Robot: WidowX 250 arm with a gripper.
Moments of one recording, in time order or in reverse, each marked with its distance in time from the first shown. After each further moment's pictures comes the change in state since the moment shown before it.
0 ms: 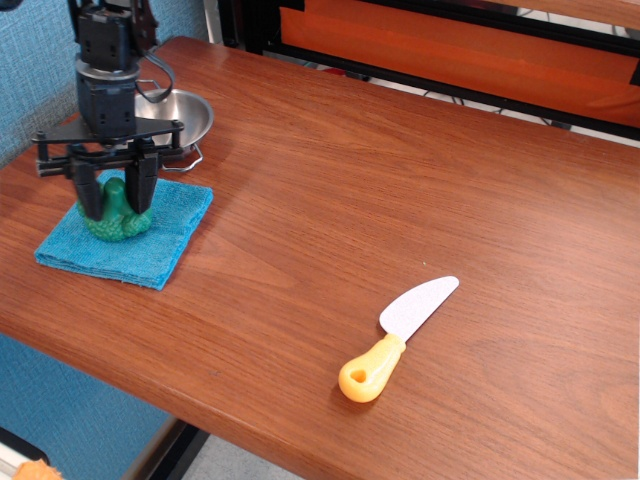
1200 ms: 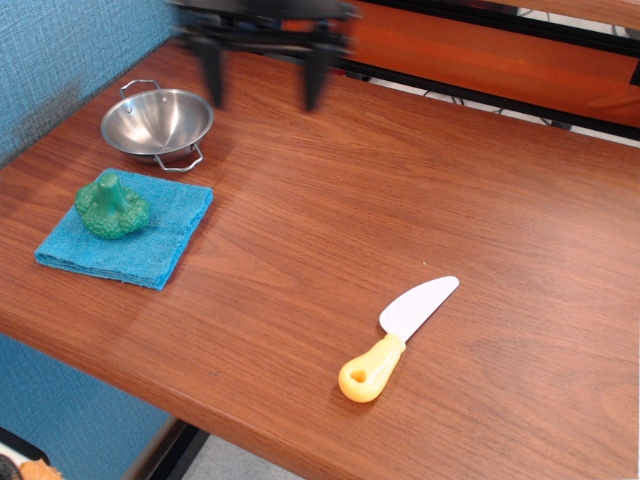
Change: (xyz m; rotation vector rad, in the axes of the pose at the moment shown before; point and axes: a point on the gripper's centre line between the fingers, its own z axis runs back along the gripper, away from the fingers) arm -0.085 -0.105 0.119 -0.173 -0.285 -0.464
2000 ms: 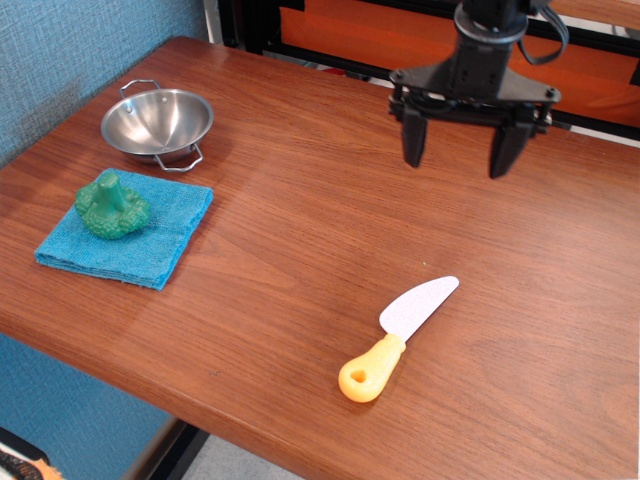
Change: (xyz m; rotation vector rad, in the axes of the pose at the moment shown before) arm -0.006 -0.120 -0.041 -0.134 -0.032 -0.229
